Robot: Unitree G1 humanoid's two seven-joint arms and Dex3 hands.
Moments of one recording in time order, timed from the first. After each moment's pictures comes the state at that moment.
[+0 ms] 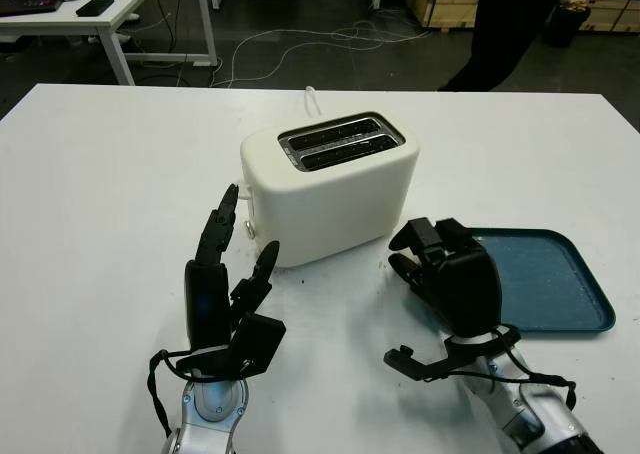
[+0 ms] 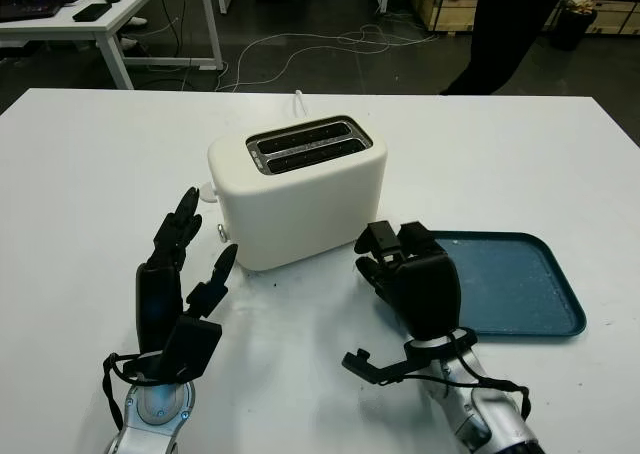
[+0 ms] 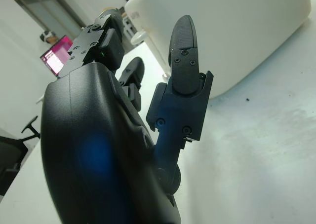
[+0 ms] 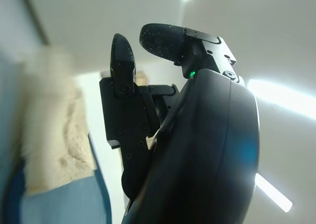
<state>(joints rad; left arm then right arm) 0.24 -0.04 -0.24 -0.29 0.37 -0.10 0.39 -0.05 -0.44 0.29 0.16 -0.92 -0.32 -0.77</state>
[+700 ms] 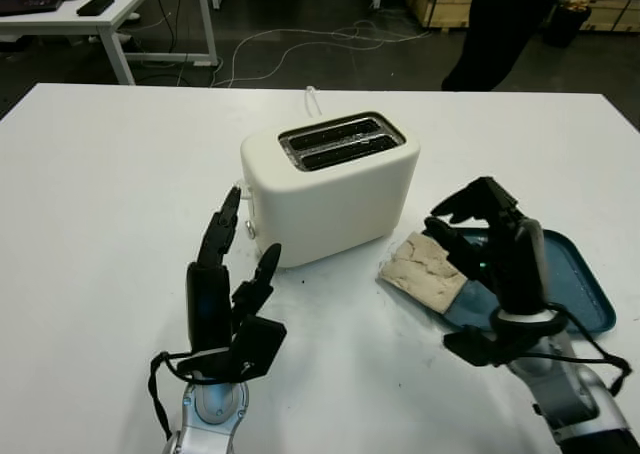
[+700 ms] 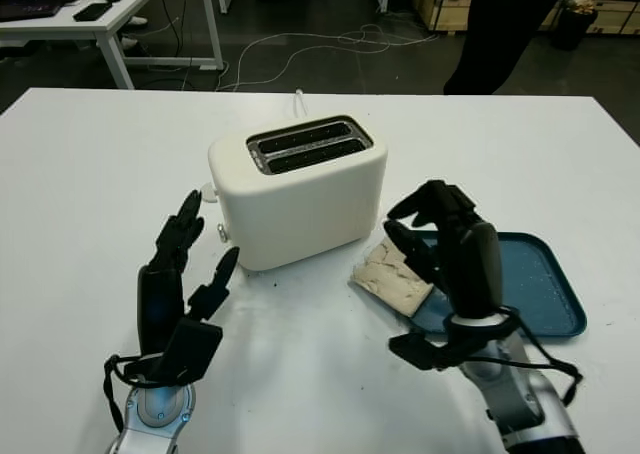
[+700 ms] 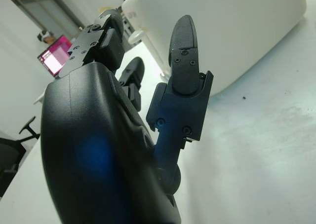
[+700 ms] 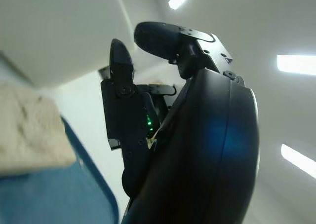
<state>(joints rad) 0.26 -0.04 -0.25 -0.30 0.37 -0.10 0.38 0.04 -0.54 0.03 0.02 -0.52 -0.54 -0.34</state>
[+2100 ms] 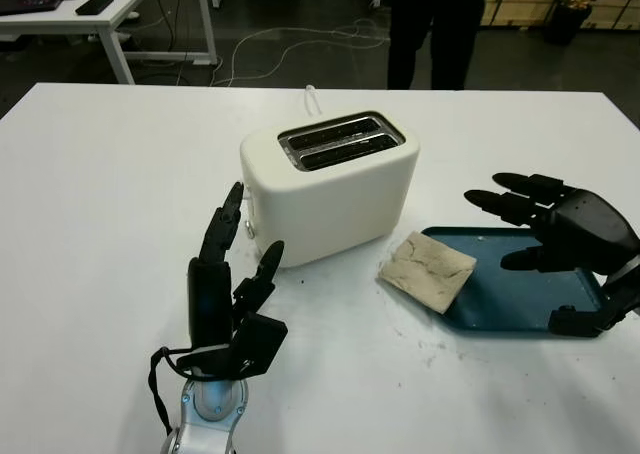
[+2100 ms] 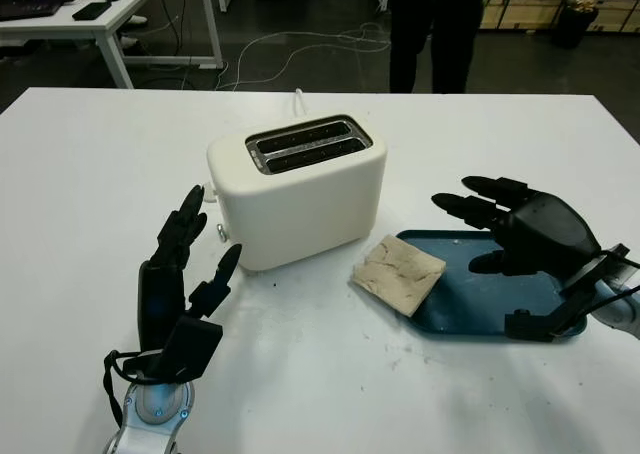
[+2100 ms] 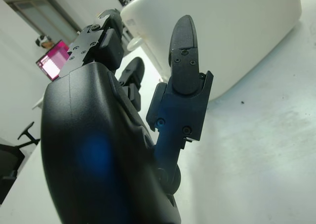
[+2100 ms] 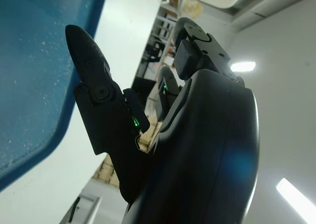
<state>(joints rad) 0.24 -0.04 -0.25 -0.31 0.37 -0.09 0.36 -0.45 -0.96 0.27 0.81 -0.85 -0.95 -0.40</state>
